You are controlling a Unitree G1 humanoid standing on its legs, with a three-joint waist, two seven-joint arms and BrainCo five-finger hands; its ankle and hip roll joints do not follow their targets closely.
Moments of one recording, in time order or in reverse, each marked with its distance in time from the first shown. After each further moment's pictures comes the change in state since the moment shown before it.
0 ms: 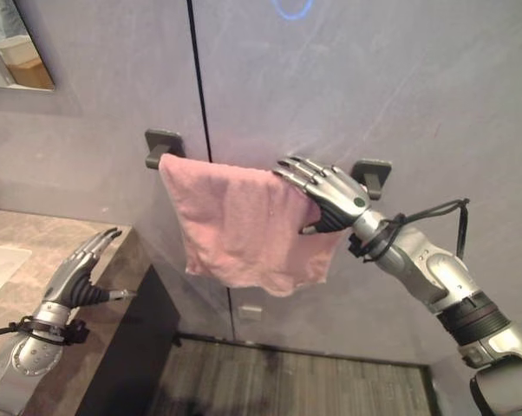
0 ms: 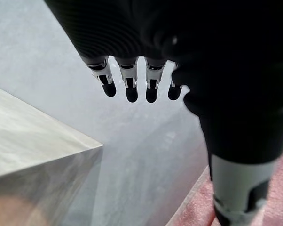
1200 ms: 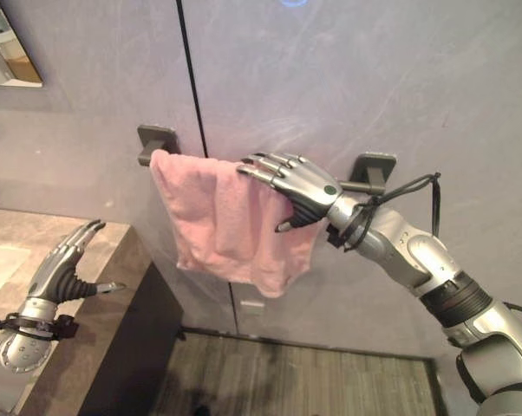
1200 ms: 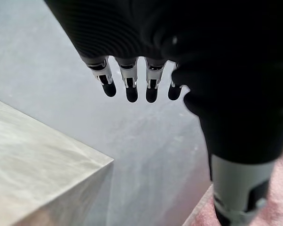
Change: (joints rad) left arm 0.000 0.000 0.054 -0.010 0.001 0.013 0.000; right arm -0.146 0.027 0.094 -0.068 0.048 0.020 0.126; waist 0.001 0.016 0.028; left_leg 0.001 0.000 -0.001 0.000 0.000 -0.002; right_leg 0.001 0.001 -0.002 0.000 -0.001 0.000
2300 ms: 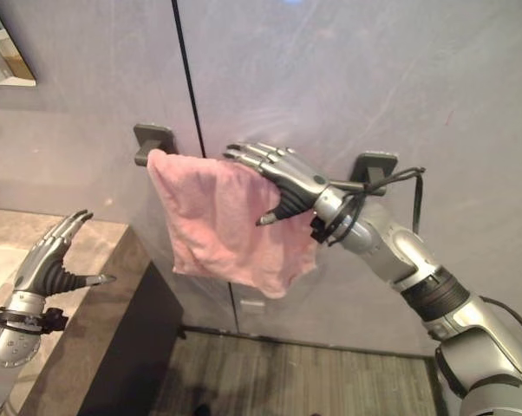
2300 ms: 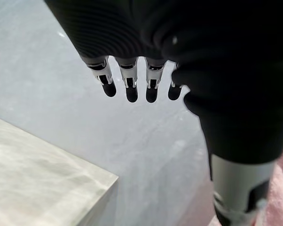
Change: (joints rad) left arm -0.003 0.024 0.060 0.000 -0.007 -0.007 0.003; right arm -0.092 0.113 0.049 0.000 0.093 0.035 0.060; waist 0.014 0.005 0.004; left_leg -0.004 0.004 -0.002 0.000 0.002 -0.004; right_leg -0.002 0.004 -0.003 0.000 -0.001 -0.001
